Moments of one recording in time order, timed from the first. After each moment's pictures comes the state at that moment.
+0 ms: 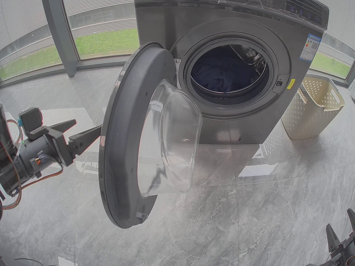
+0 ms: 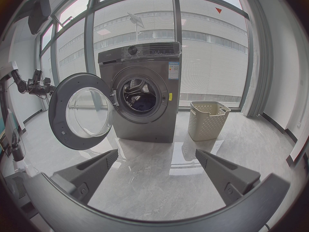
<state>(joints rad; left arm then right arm) -0.30 1.26 -0.56 -0.65 -0.20 -0.12 -0.01 0.02 -0.02 0.00 0.06 -0.02</state>
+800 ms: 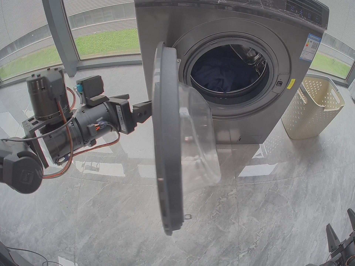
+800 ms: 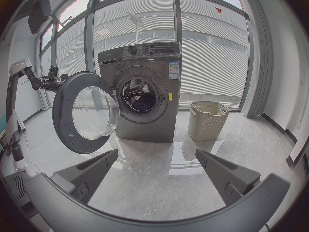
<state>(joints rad) -0.51 1.59 -0.89 -0.70 -0.14 -0.12 -0.01 0.02 -0.02 0.00 0.05 -0.02</state>
